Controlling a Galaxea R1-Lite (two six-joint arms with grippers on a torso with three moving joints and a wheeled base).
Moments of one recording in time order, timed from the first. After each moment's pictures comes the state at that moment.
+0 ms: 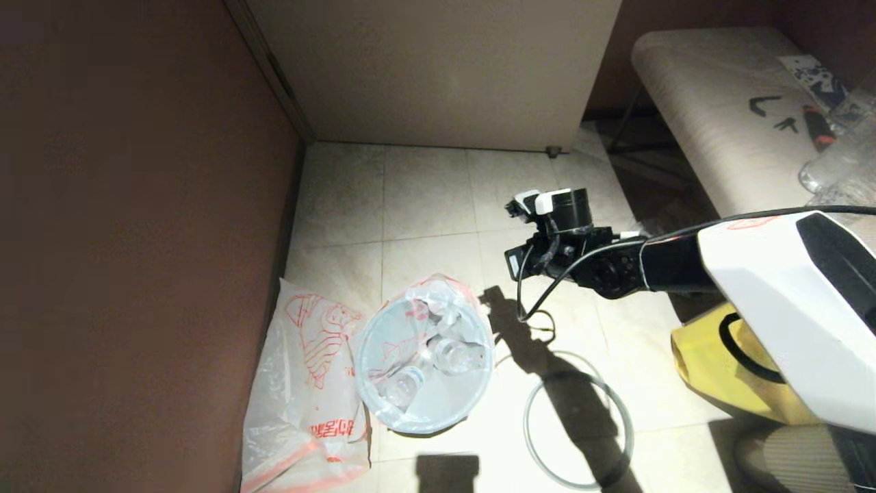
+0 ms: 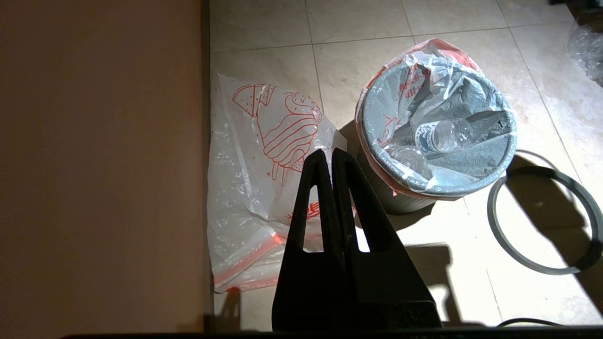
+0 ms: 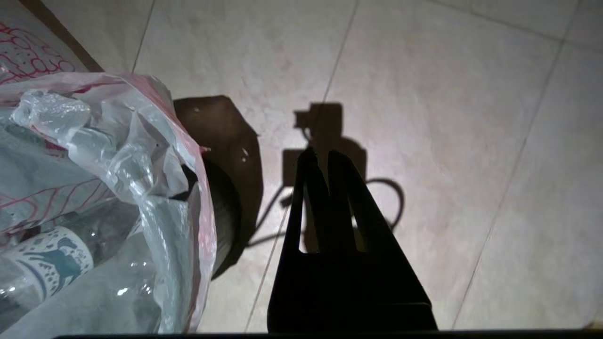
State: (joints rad) left arm 0.00 0.00 0.00 -0.02 0.00 0.00; right arm 0.48 2.38 -1.88 -0.14 -0.14 -0.11
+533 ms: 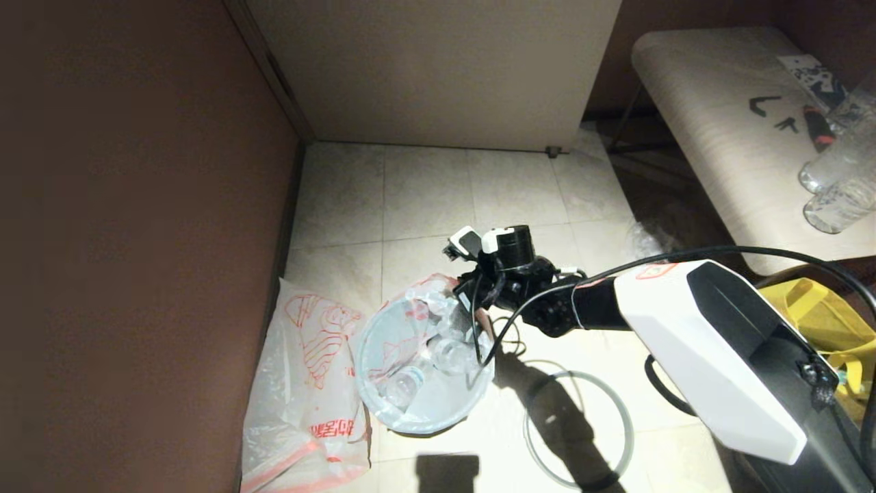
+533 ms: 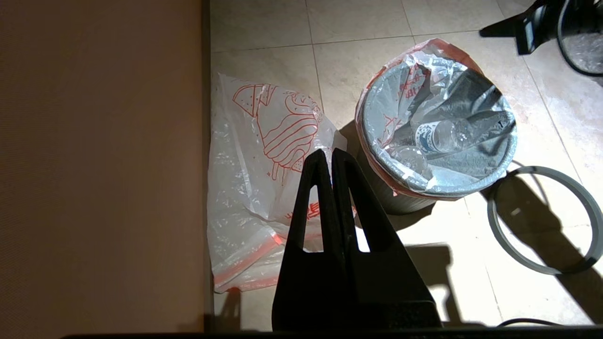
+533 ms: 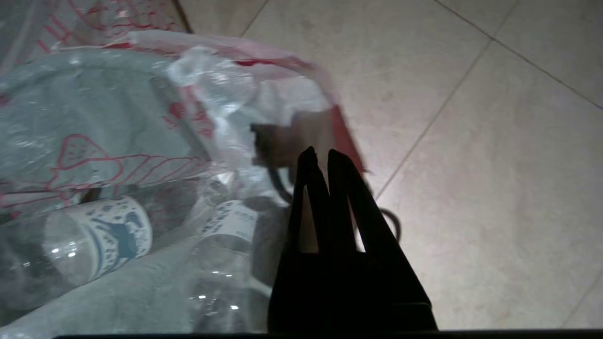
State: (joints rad) left arm 0.00 0.00 0.00 -0.02 0.00 0.00; right arm 0.61 2.56 -2.00 -0.24 -0.05 -0.31
